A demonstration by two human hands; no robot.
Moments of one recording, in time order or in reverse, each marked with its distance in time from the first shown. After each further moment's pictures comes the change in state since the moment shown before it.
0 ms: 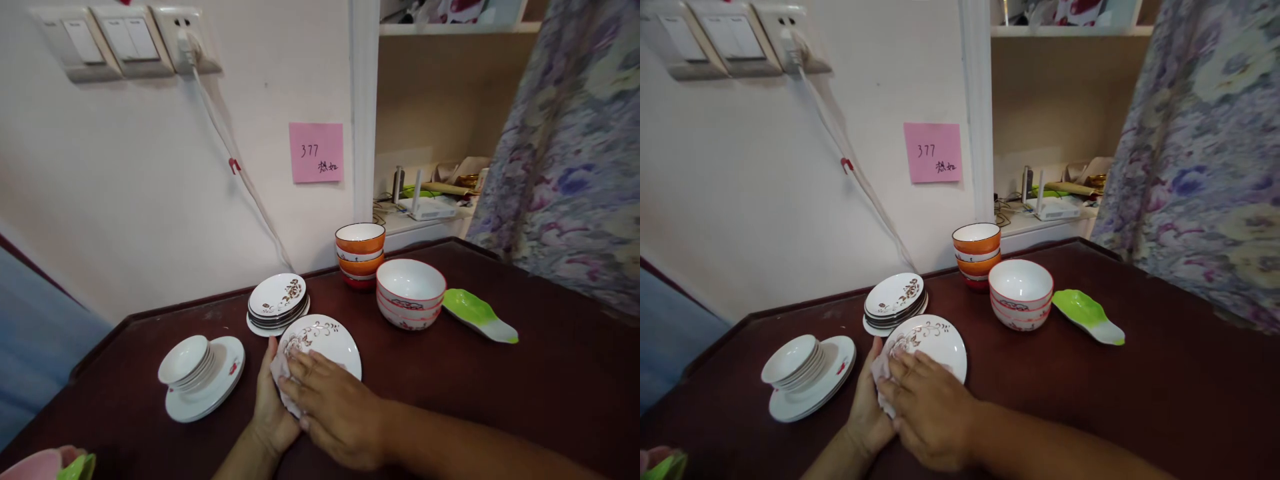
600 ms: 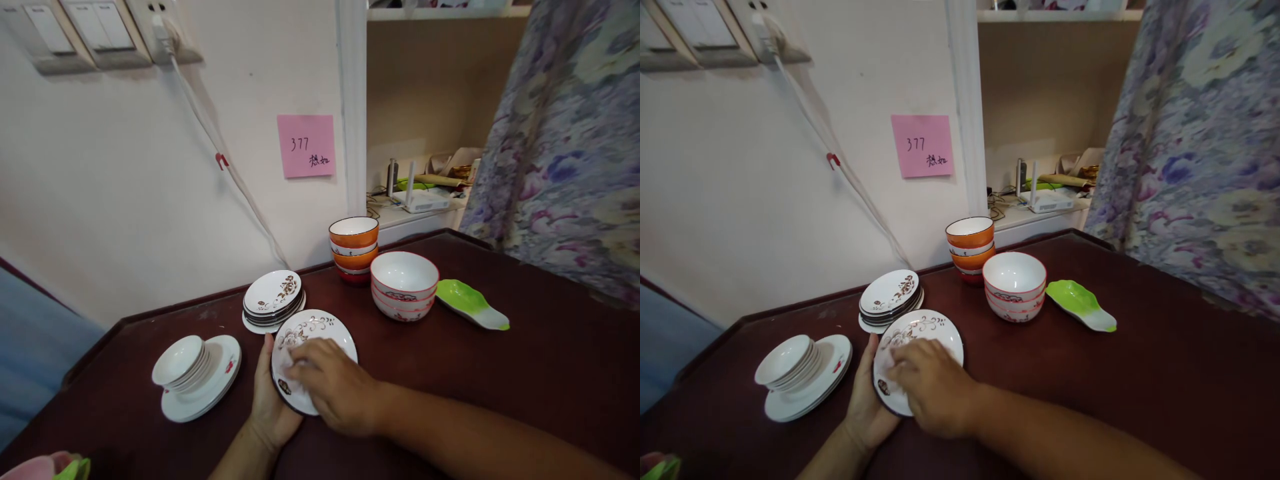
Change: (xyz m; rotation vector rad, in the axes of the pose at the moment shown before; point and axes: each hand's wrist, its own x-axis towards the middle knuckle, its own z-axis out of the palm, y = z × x) left_hand 0.002 -0.003 0.004 -0.018 -0.046 0.084; right_hand 0.004 0.023 0.018 -0.135 0.293 0.026
